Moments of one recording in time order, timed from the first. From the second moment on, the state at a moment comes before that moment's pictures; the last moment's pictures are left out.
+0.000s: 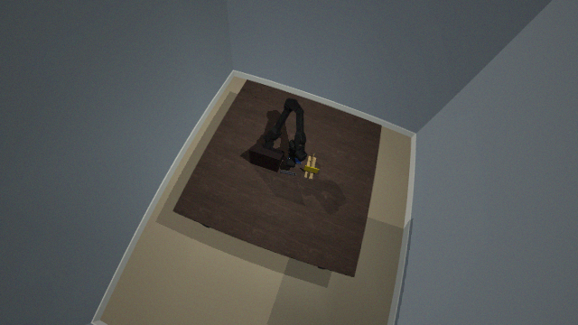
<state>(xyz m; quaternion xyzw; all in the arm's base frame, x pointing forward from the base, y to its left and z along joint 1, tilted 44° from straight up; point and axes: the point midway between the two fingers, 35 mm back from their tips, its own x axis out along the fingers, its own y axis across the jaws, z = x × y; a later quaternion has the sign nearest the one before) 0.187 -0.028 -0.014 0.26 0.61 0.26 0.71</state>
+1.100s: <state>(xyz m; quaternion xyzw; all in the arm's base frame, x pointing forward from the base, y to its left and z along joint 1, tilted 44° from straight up) 0.184 -0.021 -0.018 0.27 0.61 0.26 0.70</state>
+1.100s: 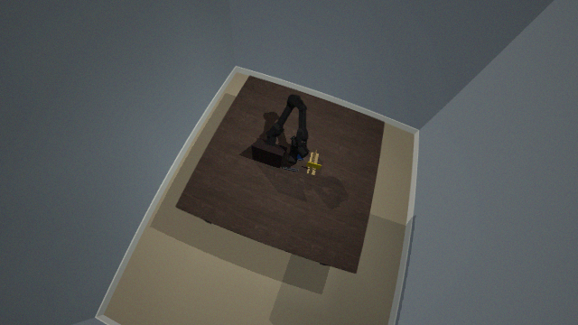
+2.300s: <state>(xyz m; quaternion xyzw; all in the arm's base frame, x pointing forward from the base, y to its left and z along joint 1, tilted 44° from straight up) 0.174 -0.067 0.029 0.27 0.61 0.26 0.70</state>
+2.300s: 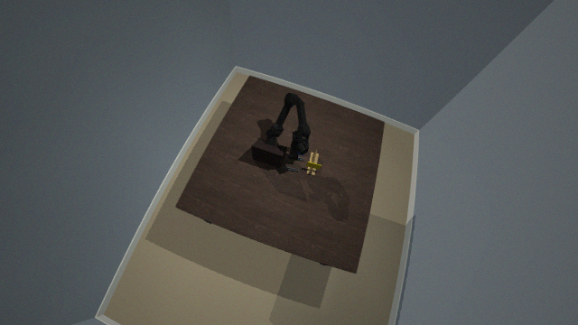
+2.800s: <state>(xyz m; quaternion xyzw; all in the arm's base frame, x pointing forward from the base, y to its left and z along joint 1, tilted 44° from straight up) 0.171 -0.090 0.054 0.27 0.61 0.26 0.70</state>
